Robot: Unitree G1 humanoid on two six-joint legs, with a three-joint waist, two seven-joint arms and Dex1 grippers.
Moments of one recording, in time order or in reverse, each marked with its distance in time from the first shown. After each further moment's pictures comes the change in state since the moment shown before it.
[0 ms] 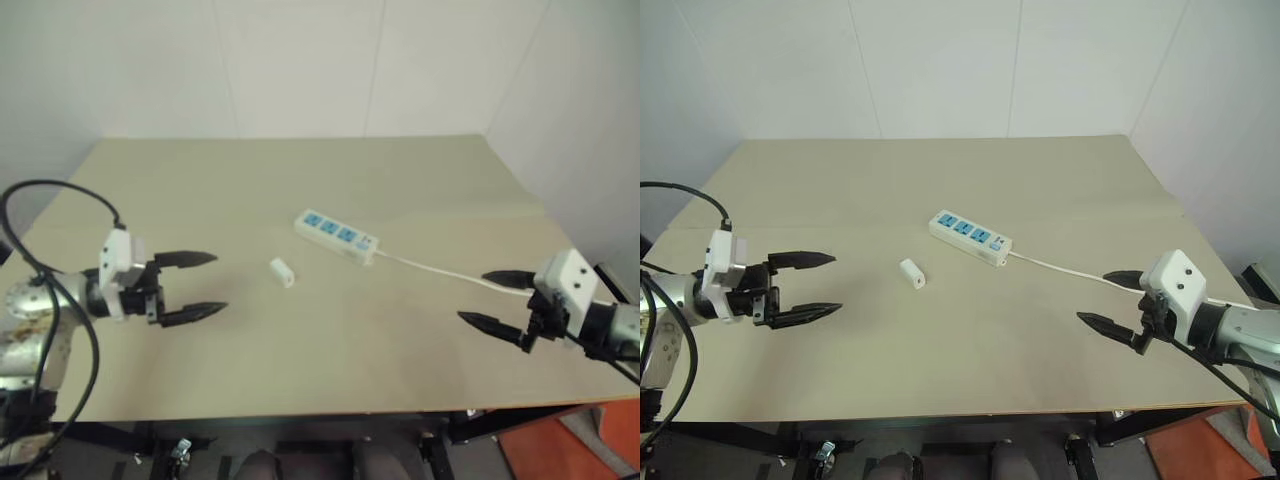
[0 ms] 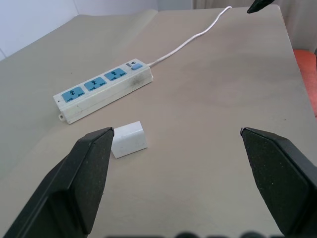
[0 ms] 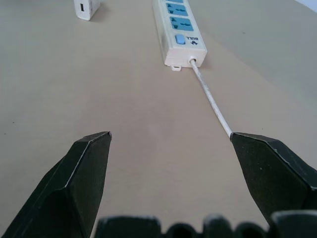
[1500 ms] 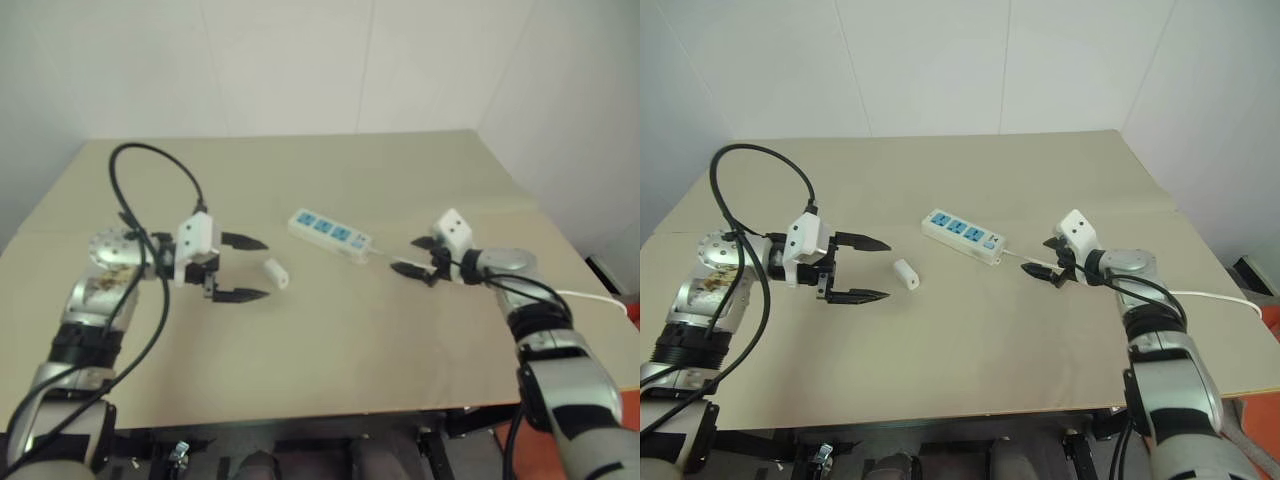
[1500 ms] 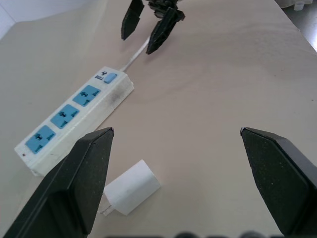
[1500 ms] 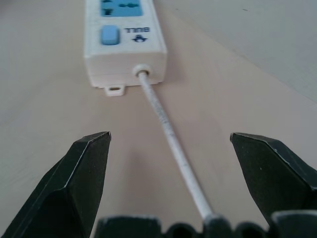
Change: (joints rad) left arm -0.370 -0.138 -0.293 0.241 0.228 -0.177 -0.077; right arm -0.937 0.386 0.435 1.347 -0.402 -0.434 -0.063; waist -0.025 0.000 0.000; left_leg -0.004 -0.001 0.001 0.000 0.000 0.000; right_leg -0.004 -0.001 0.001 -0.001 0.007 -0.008
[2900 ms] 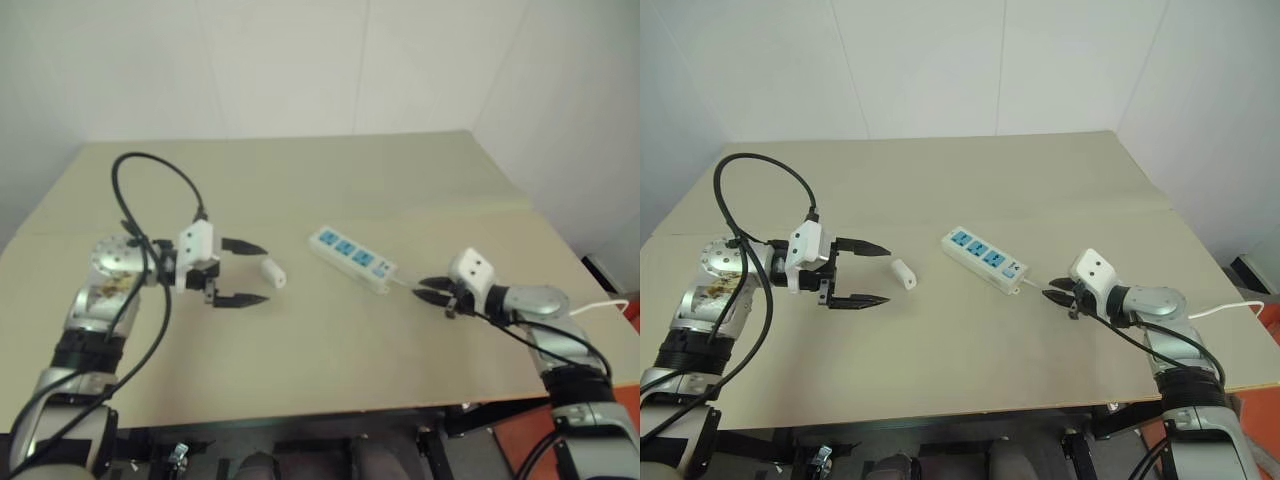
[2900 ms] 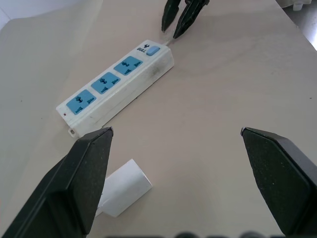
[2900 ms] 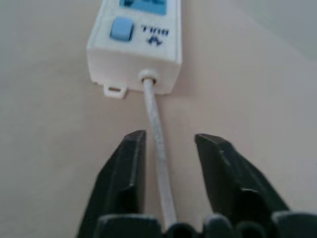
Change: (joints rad) left arm 0.029 0.003 0.011 0.024 0.014 -0.026 0.007; right arm 0.477 -0.114 -0.103 -0.726 0.044 0.134 0.060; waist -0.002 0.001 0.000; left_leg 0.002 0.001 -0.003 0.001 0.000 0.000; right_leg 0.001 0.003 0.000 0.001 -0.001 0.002
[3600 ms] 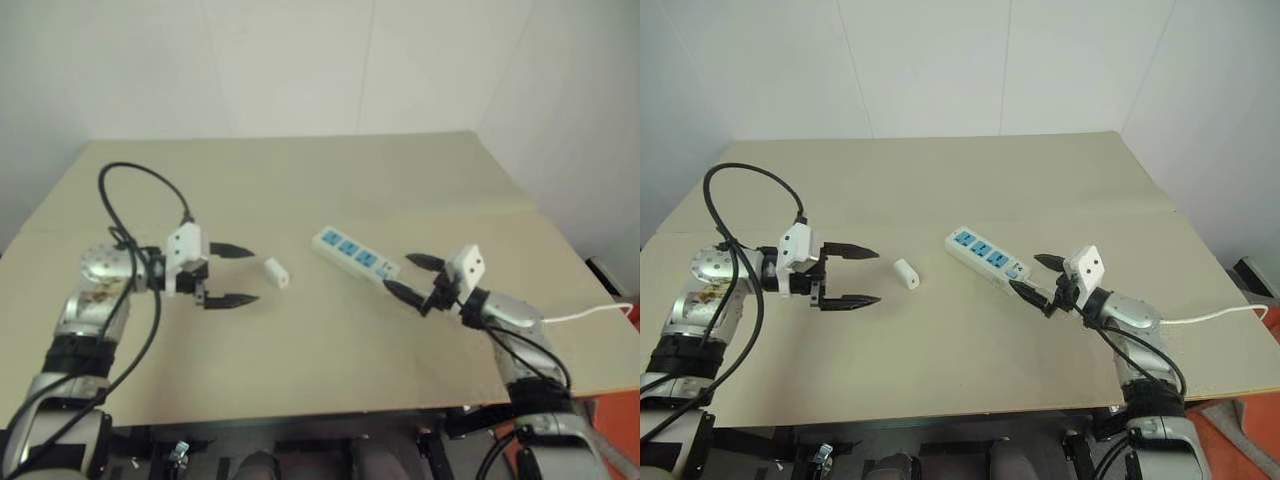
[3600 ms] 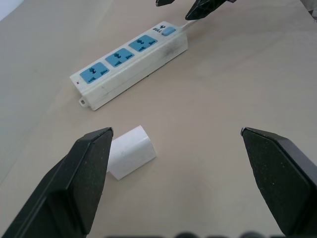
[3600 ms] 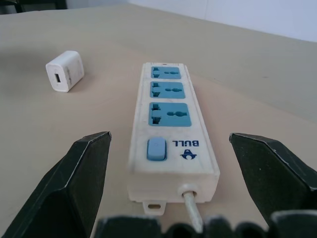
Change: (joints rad) left arm 0.030 0.021 0.031 0.046 -0.005 0.008 0.018; right arm -0.018 0.199 -0.058 0.130 0.185 -0.186 -0.019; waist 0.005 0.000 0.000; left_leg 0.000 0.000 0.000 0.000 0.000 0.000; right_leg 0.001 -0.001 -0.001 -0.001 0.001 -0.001
